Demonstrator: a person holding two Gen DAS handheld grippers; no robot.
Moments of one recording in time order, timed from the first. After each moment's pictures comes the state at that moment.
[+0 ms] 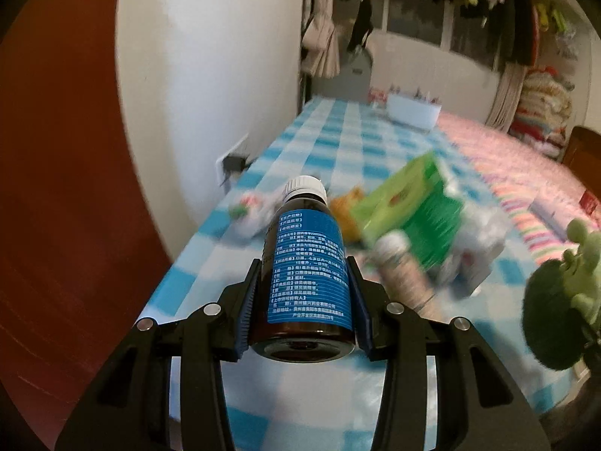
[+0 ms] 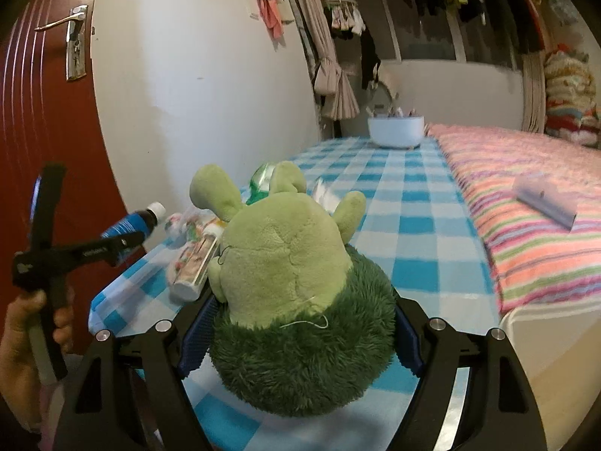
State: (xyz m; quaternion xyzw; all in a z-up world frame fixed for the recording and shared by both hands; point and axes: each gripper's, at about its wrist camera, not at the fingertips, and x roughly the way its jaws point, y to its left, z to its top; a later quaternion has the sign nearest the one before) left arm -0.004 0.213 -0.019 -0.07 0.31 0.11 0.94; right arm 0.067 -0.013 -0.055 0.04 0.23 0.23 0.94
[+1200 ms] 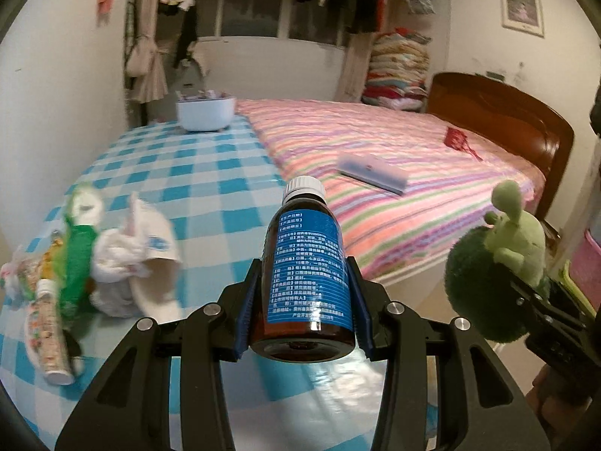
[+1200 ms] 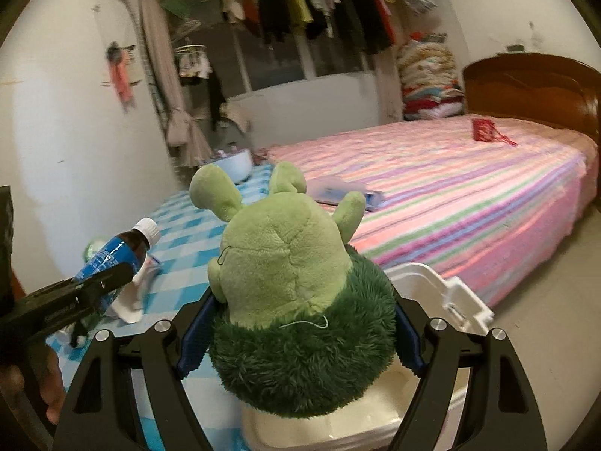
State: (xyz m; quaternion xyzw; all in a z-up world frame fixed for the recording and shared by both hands) left arm 0.044 -0.065 -0.029 0.01 0.30 -0.17 0.94; right arm 0.016 -0.200 -0.065 0.13 0.21 -0.04 0.97
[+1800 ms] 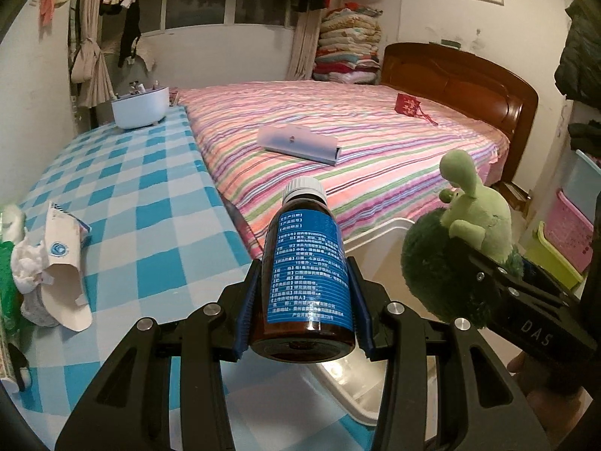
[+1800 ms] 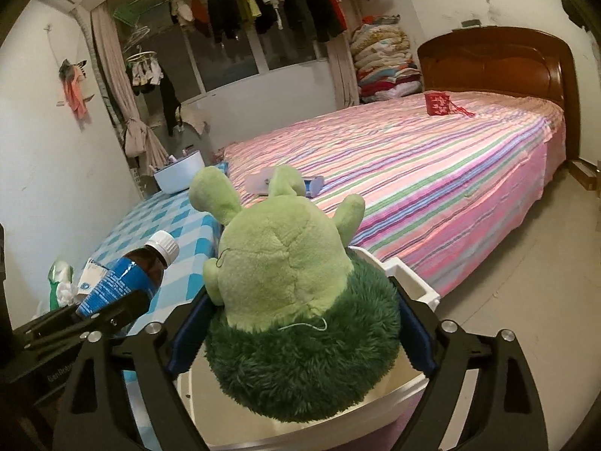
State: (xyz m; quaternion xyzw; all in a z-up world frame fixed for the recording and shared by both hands) left arm 0.050 -0.138 -0.051 0.05 0.32 -0.25 0.91; right arm 0.015 -0.246 -0.082 0.19 0.23 -0.09 0.95
